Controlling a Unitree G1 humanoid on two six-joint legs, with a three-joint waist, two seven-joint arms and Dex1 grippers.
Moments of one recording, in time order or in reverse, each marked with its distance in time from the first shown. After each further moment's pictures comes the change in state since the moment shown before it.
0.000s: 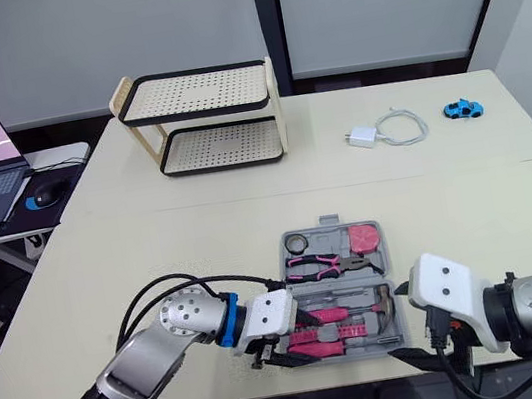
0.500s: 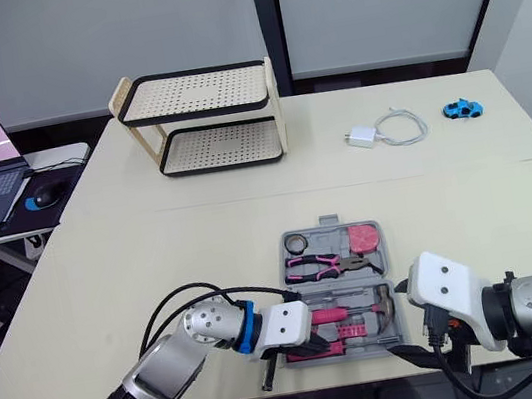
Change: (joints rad) left arm 0.011 -0.072 -0.066 0.091 0.120 -0.063 0.044; right arm -0.004 0.000 0.012 0.000 0.001 0.000 -0.022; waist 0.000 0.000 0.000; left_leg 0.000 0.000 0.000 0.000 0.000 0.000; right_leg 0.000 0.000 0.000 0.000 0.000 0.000
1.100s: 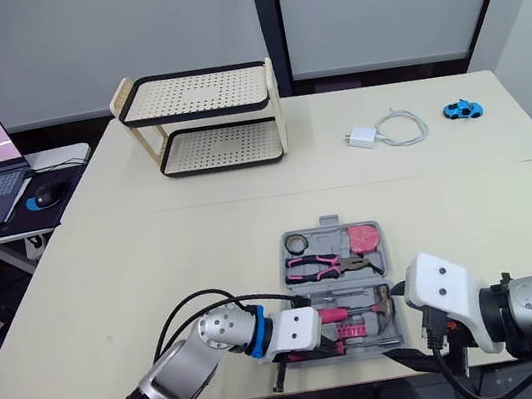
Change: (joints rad) left arm 0.027 -0.050 -0.020 0.039 0.035 -0.018 0.040; right arm -0.016 0.005 0.006 -0.002 0.033 -0.016 0.001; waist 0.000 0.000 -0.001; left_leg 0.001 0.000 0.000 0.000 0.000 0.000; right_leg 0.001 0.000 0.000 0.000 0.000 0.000
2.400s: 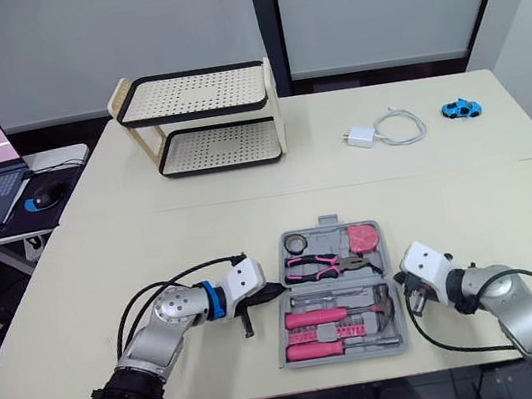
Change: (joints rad) left arm -0.079 -0.050 0.306 0.530 0.010 -0.309 0.155; right arm -0.226 0.415 0.428 0.906 -0.728 -0.606 0.027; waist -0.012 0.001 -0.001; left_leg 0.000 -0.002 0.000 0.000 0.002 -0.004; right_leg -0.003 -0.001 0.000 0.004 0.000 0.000
